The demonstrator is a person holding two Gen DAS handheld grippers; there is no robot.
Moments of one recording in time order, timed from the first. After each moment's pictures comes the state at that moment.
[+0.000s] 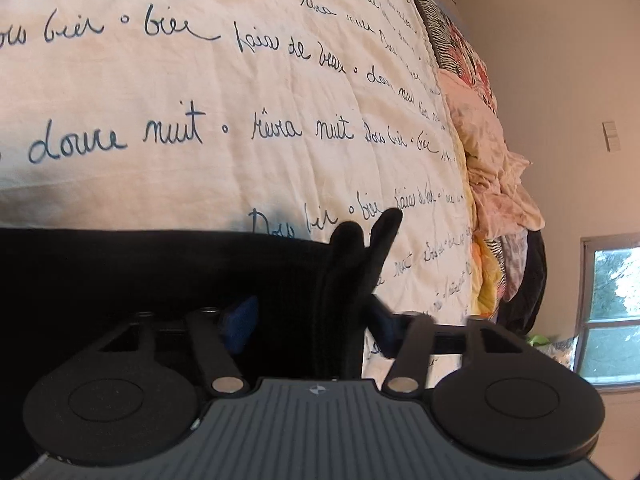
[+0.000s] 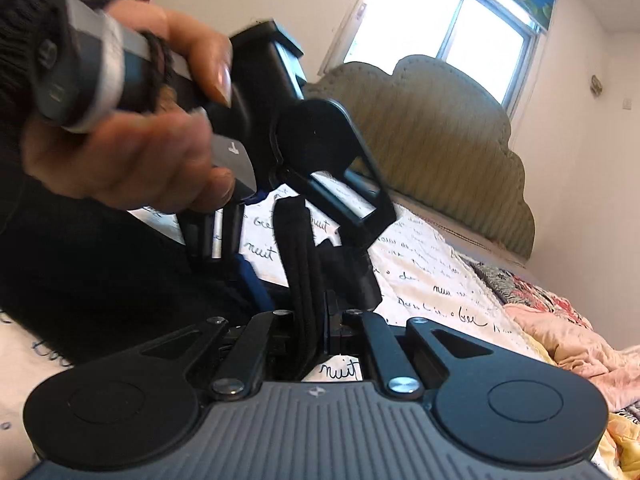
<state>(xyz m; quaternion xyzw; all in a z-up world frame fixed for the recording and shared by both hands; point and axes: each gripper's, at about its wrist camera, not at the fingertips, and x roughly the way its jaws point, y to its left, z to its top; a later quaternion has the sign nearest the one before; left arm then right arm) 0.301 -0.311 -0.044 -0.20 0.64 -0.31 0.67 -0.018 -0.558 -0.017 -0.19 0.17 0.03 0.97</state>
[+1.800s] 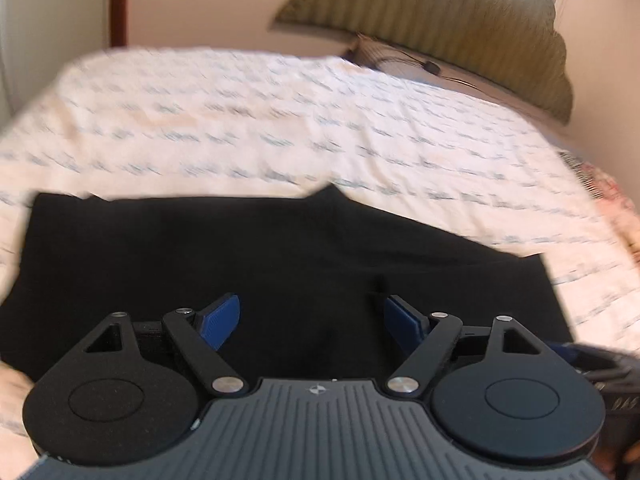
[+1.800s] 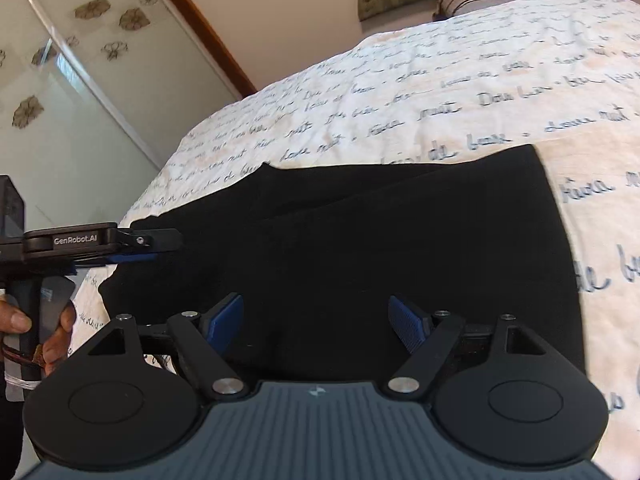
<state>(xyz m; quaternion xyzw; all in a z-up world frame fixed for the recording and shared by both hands) 0.136 0.088 0.049 -0.06 0.41 -0.04 0.91 0.041 -0.404 -0.007 0.16 0.40 0.29 0.85</state>
